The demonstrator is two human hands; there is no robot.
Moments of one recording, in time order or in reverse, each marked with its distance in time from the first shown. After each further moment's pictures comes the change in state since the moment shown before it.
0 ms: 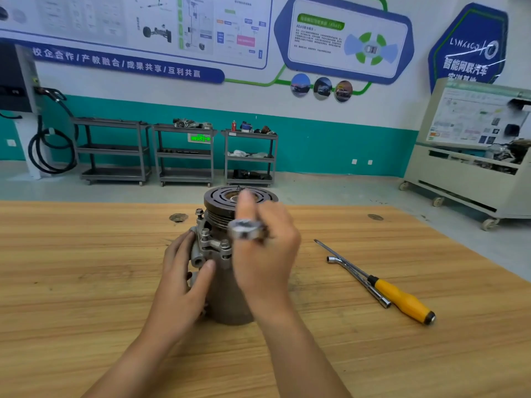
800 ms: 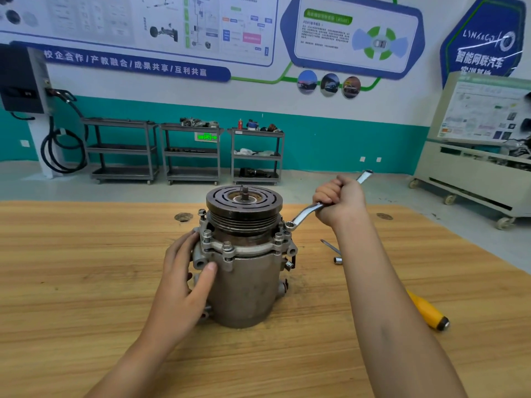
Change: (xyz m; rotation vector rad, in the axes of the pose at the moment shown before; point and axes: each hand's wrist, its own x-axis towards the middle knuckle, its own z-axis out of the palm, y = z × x) left_hand 0.001 -0.002 -0.002 0.038 0.004 -0.016; right_hand 0.102 0.119 -0.048 1.094 0.254 1.406
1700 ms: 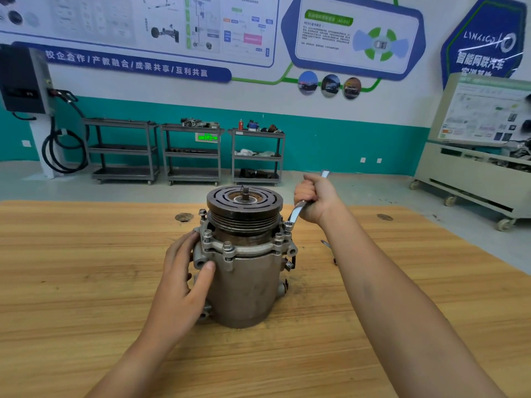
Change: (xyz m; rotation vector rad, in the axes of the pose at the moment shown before) left_hand 0.000 -0.001 0.000 0.005 0.008 0.002; right_hand 0.034 0.014 0.003 -0.149 -0.063 0.232
